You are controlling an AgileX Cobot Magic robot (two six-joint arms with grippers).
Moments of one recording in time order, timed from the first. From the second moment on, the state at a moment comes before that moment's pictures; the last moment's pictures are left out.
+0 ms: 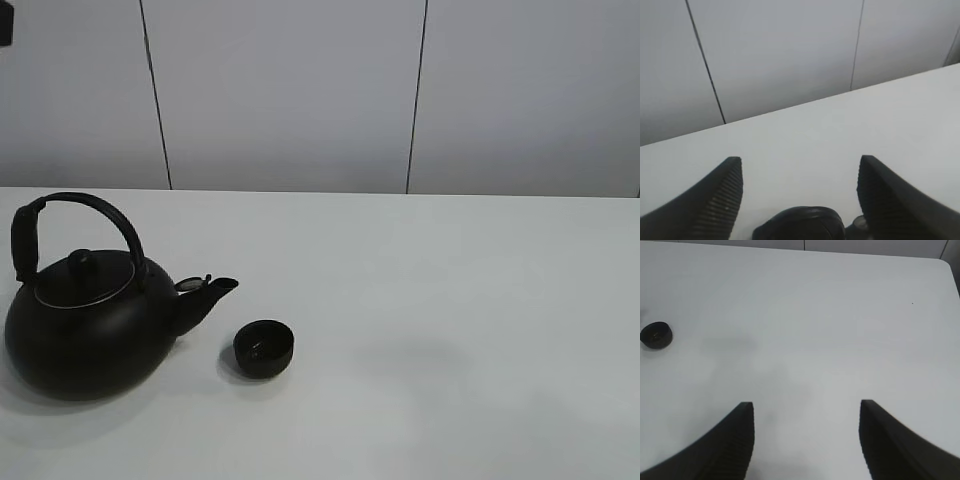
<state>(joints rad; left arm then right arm) -0.43 0.92 -0.61 0.41 0.11 -0.35 -0.04 -0.02 -0.47 0.11 1.09 -0.18</state>
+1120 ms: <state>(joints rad) -0.09 1.02 -0.21 0.49 -0.50 -0.31 -0.04 -0.02 -0.47 0.11 1.09 -0.18</state>
